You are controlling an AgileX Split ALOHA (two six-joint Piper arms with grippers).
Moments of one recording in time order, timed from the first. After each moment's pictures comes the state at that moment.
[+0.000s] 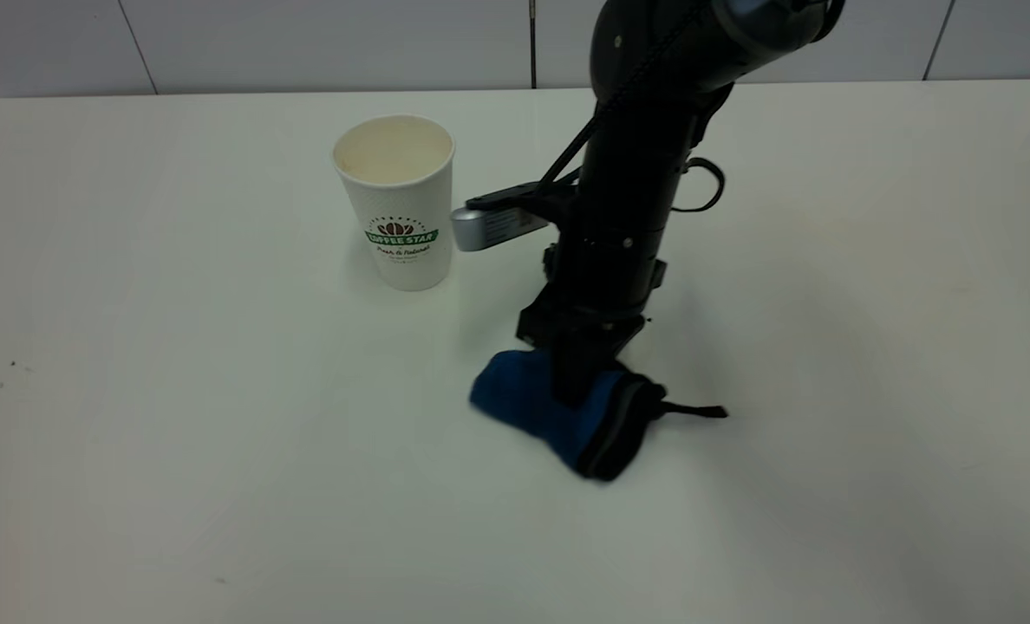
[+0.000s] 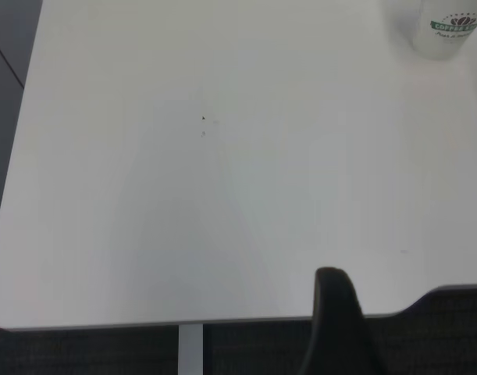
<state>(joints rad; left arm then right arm) -0.03 -0.02 -0.48 0.01 1.12 0.01 0.43 2.66 -1.87 0.33 0.92 -0.54</state>
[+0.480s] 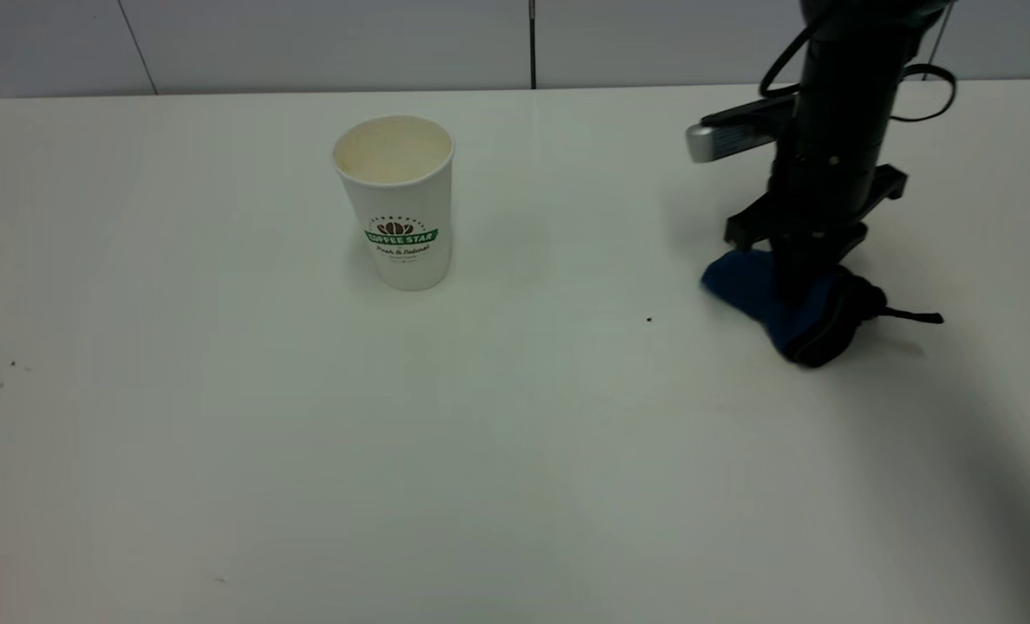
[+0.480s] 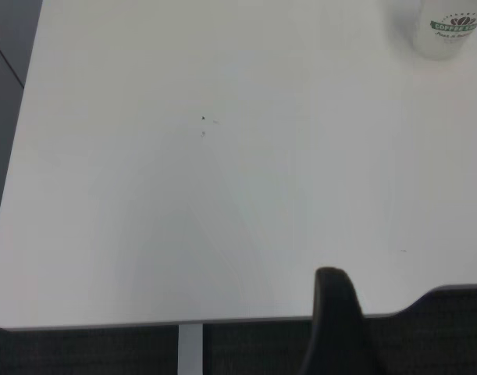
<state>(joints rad) -0.03 -0.02 -0.48 0.01 1.12 0.01 0.13 2.63 -1.87 0.01 0.84 -0.22</state>
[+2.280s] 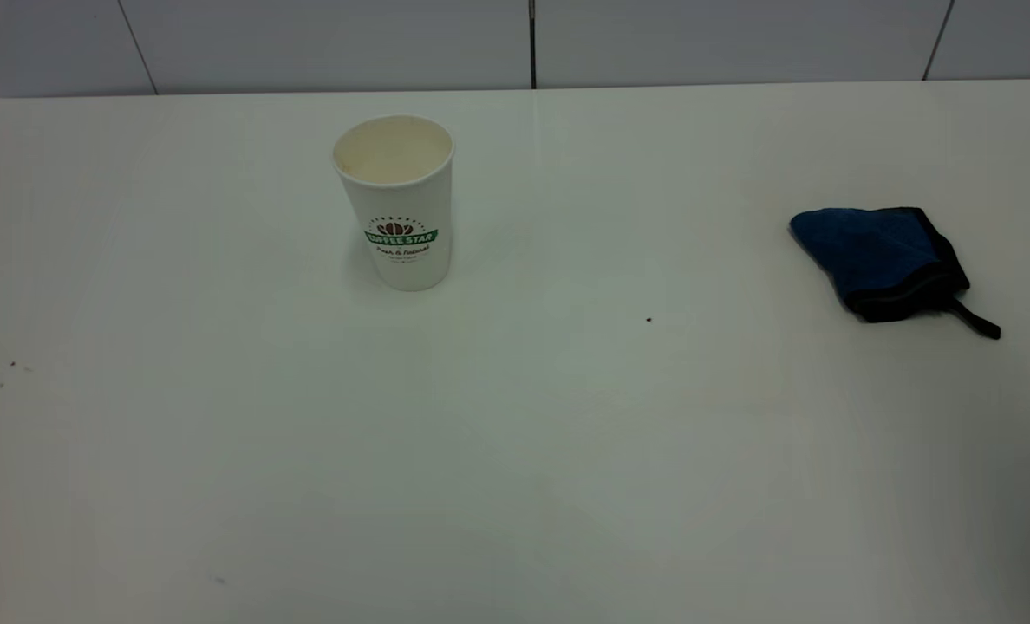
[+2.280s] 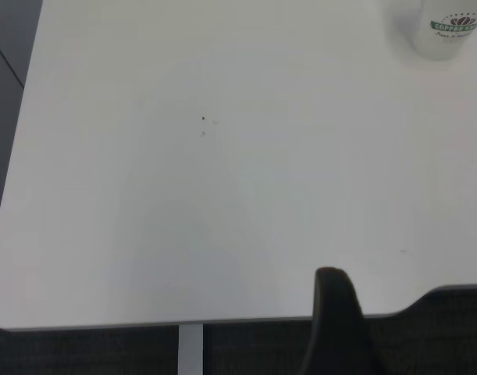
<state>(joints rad) -0.03 -0.02 -0.48 0.01 1.12 0.01 0.12 1.09 -0.85 0.00 1.14 0.00</state>
